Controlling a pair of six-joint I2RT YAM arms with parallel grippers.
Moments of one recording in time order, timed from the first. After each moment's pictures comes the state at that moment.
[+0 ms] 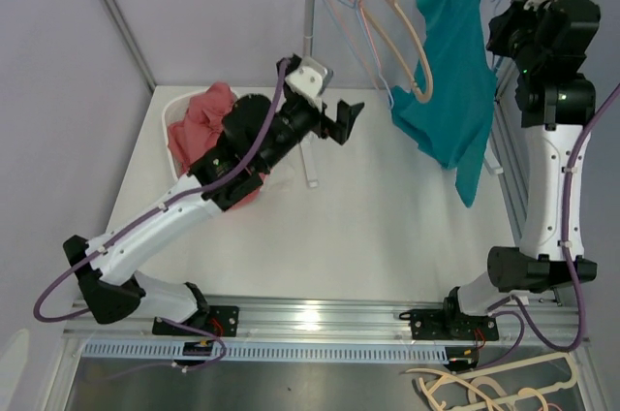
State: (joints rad) left arm -0.90 1.37 1.55 -0.05 -0.18 0.12; right arm -0.03 1.56 2.17 -0.64 -0.04 0.16
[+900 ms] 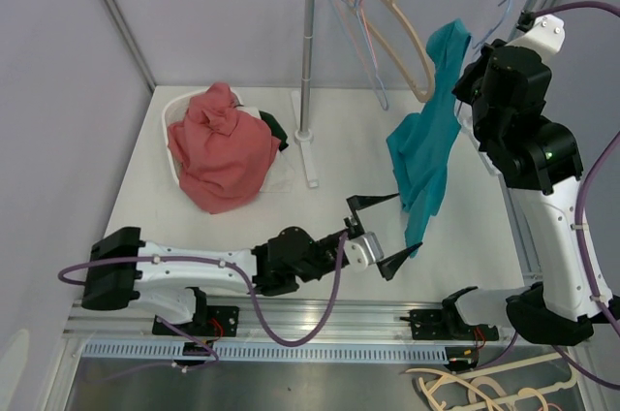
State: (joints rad) left arm -1.44 1.33 0.88 0.78 -0.18 0.41; right arm 0.44 1.30 1.96 -0.82 0.64 0.42
